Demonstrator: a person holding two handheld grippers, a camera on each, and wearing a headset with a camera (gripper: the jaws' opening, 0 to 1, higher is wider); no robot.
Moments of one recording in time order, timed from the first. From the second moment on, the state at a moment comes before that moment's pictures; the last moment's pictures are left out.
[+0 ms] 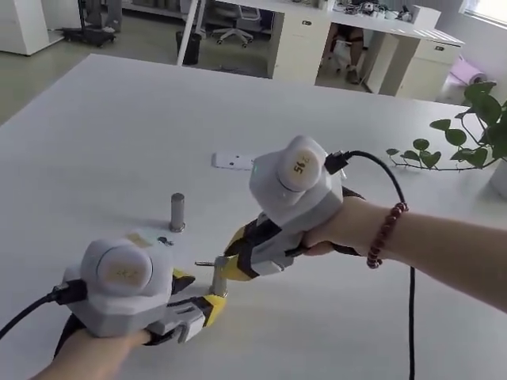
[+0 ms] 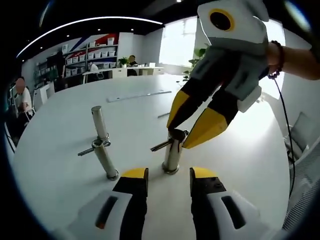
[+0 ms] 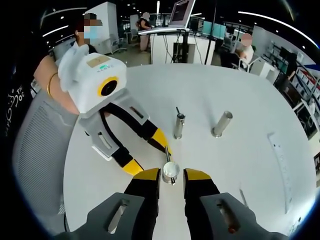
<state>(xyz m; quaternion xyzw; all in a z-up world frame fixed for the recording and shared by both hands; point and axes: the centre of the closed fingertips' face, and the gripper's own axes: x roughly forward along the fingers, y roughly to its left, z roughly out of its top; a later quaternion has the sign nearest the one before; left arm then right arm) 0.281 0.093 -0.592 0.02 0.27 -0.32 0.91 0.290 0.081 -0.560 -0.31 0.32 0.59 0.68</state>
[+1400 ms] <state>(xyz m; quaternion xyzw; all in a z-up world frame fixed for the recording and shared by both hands) 0.257 0.120 -0.573 0.01 0.25 -0.33 0.91 0.292 0.087 -0.571 -0.29 0.33 0.58 0.68</state>
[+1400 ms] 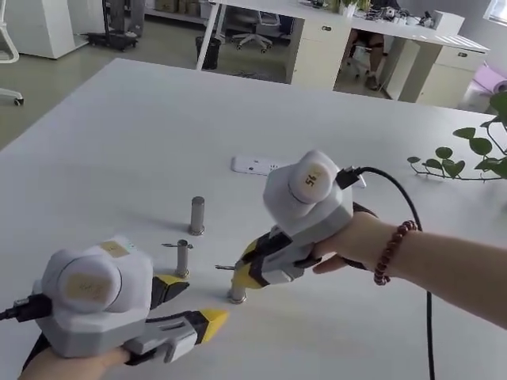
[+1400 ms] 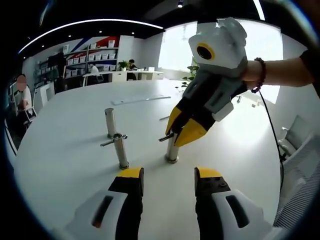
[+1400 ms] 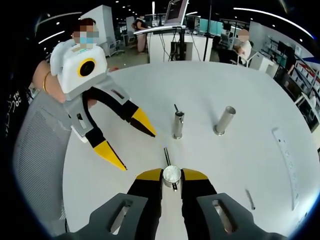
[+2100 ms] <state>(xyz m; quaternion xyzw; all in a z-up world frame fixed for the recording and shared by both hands) 0.248 0.138 -0.559 0.02 0.24 -0.33 0.92 0.313 0.084 -0.567 -0.31 0.32 0.59 0.67</state>
